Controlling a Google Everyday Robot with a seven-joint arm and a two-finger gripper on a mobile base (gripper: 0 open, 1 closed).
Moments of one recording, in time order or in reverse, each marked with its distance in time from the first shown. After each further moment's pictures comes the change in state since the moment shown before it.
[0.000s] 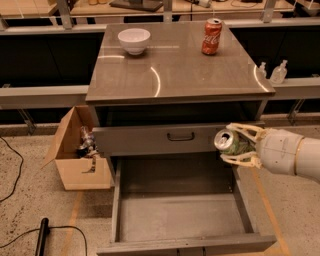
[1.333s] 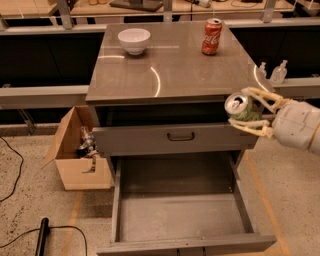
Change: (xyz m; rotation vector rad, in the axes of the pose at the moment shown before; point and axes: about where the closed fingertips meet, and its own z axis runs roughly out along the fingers) arm -0.025 -0.086 -0.025 0.242 -0.142 -0.004
